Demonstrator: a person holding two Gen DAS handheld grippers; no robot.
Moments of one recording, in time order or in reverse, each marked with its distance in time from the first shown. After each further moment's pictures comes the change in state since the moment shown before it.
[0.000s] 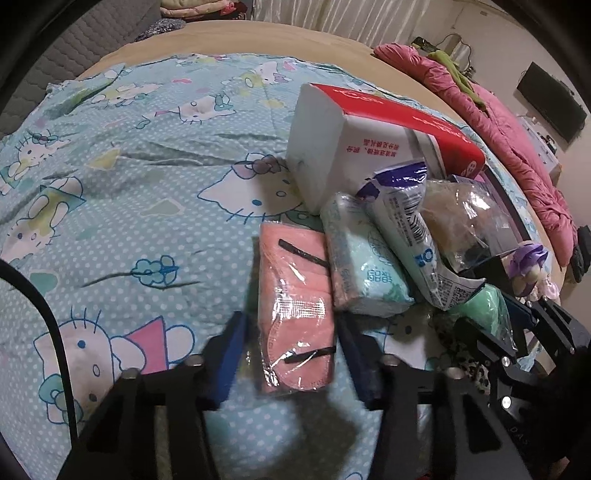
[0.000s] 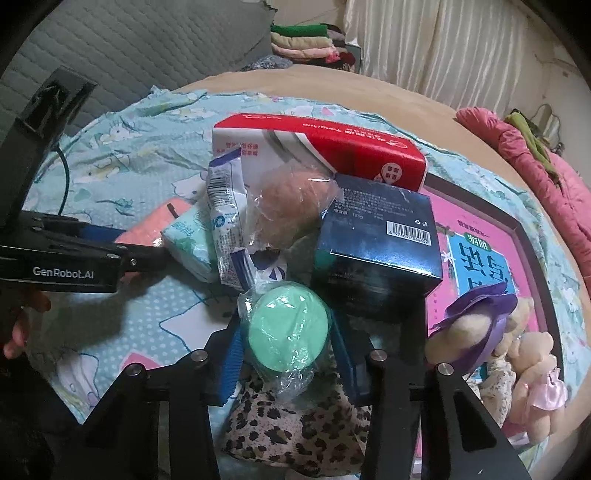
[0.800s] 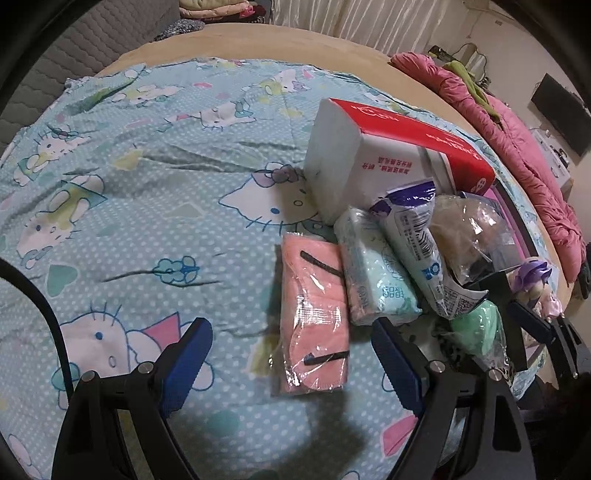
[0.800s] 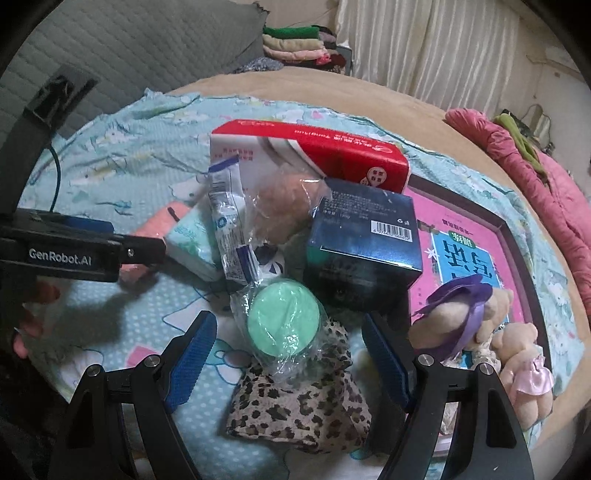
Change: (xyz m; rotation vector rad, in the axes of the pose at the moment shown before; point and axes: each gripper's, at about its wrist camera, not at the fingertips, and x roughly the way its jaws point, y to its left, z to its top) left arm -0.009 0.002 0.001 -0.044 -0.014 0.041; right arm -0.008 0.003 -0.002 0.005 0.003 -0.044
